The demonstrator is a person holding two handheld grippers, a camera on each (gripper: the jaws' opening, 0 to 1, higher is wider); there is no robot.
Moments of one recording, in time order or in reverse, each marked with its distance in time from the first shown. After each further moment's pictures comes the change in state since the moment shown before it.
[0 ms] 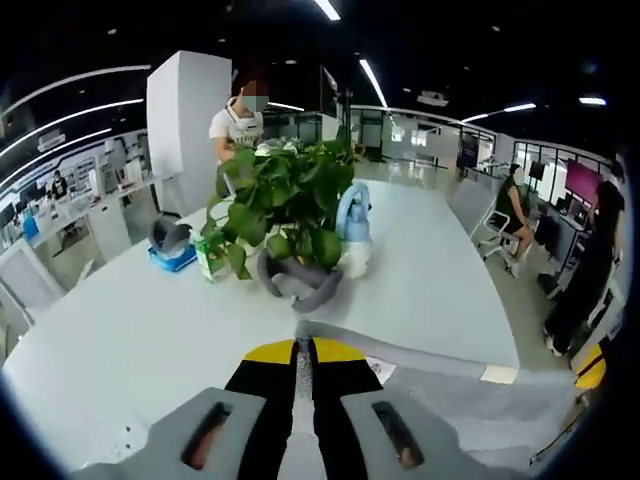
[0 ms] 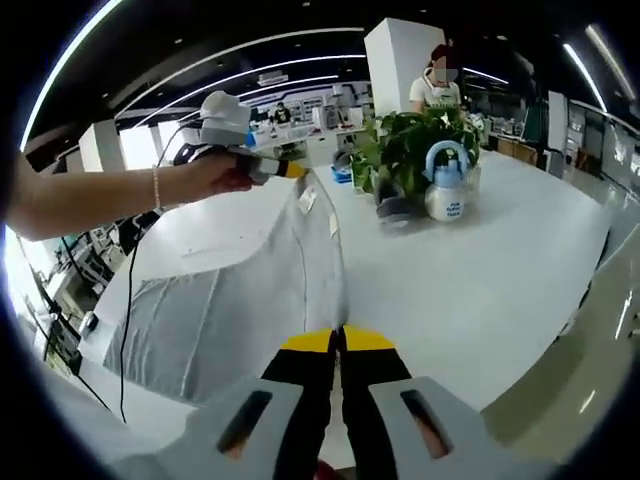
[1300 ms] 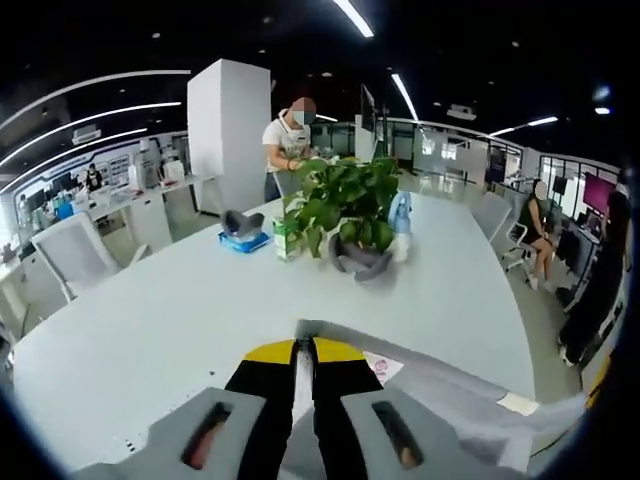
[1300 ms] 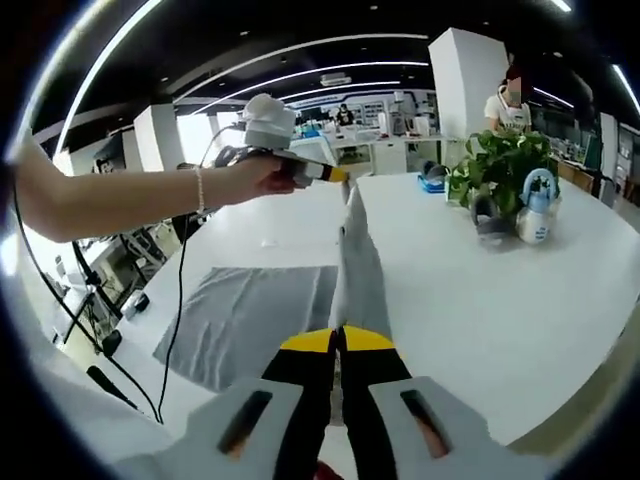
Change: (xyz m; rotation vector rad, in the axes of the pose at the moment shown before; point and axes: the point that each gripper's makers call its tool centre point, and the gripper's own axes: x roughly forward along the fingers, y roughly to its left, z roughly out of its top) left arm -0.142 0.096 -0.061 -0.054 -0.033 0.143; right arm -0.003 0.174 -0.003 -0.123 -0.020 0.241
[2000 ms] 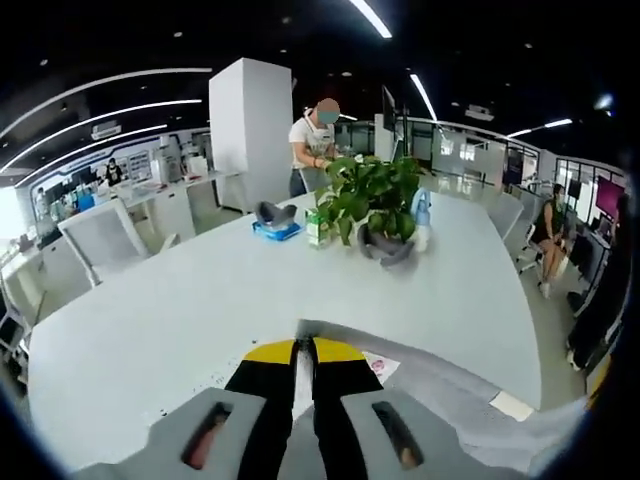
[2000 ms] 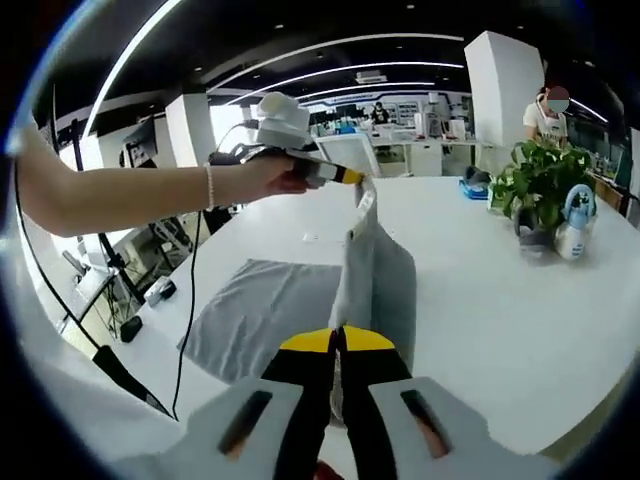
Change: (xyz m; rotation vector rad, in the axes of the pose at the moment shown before) left arm -0.060 0.047 -0.032 -0.030 0.009 0.083; right arm 0.017 0.064 -0.002 -0.079 0.019 0.132
